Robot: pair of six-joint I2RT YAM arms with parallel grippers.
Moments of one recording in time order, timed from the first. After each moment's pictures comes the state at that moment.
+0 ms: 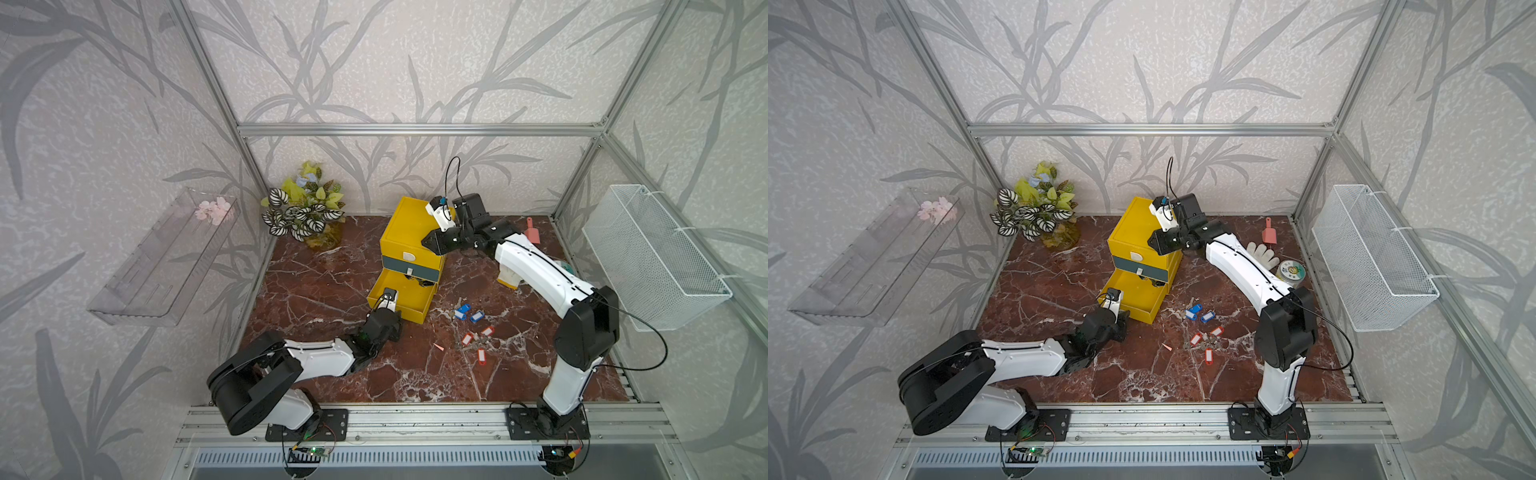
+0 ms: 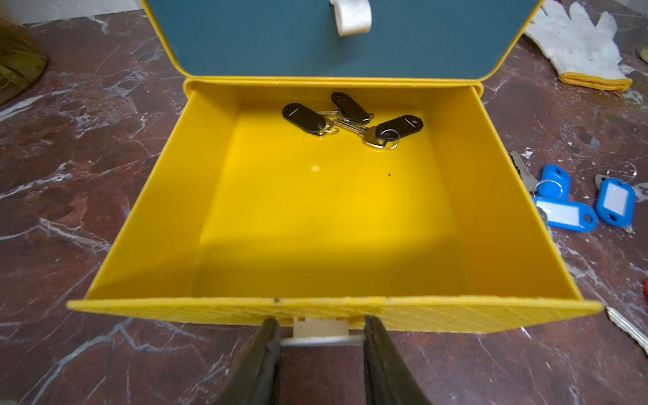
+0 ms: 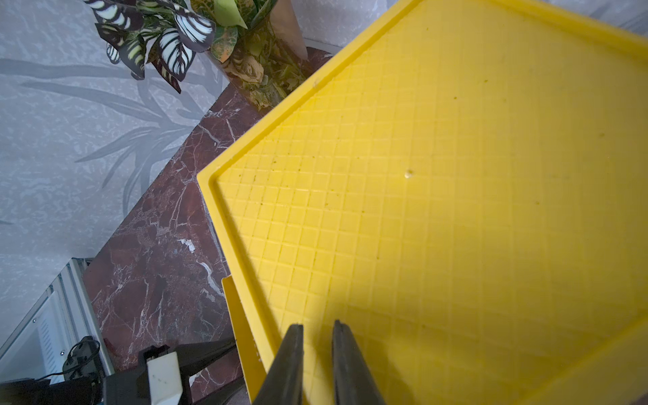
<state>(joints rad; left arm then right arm) -0.81 1.40 0.40 0.40 -0.39 -0.30 0.51 1.82 1.70 -0.61 -0.37 0.16</state>
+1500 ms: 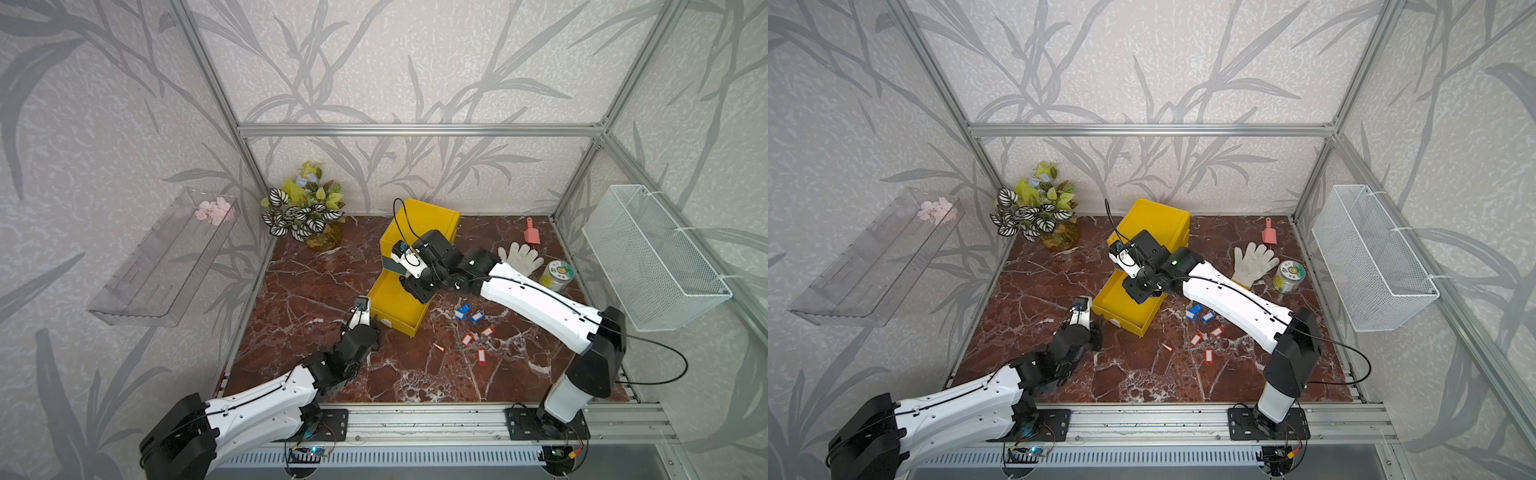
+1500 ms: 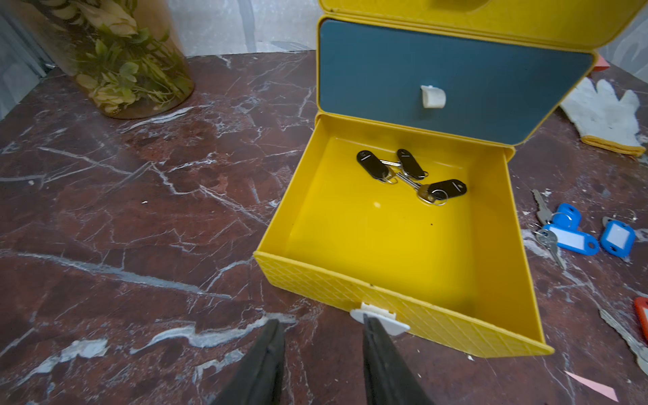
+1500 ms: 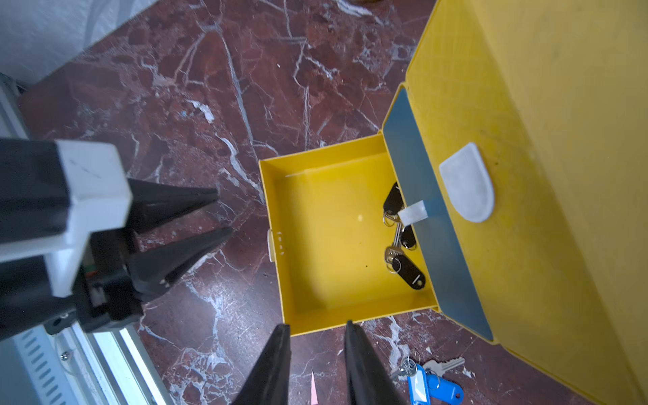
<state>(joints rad) -0.85 0.92 0.30 0.03 -0.60 -0.42 0.86 1.72 1.64 -0.88 -0.04 0.01</state>
